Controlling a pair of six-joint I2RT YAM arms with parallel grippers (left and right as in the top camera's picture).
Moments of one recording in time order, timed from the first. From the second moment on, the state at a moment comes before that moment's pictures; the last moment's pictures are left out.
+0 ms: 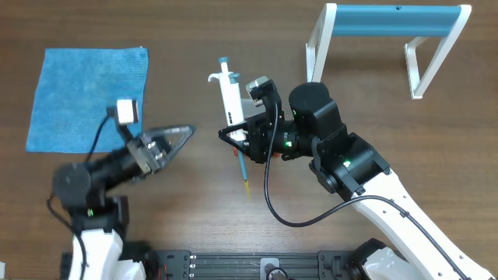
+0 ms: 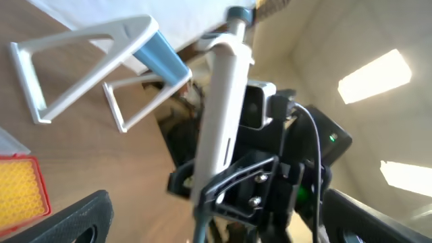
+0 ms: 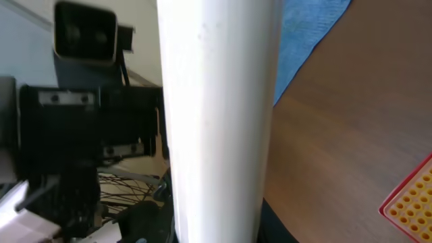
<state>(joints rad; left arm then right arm) 0.12 0.80 0.39 0.70 1.19 -1.41 0.59 1.22 1.03 -0.31 -0.67 0.51</state>
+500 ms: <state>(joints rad) -0.04 1.25 0.71 0.83 1.34 -1.29 0.59 1.22 1.03 -0.26 -0.72 0.51</state>
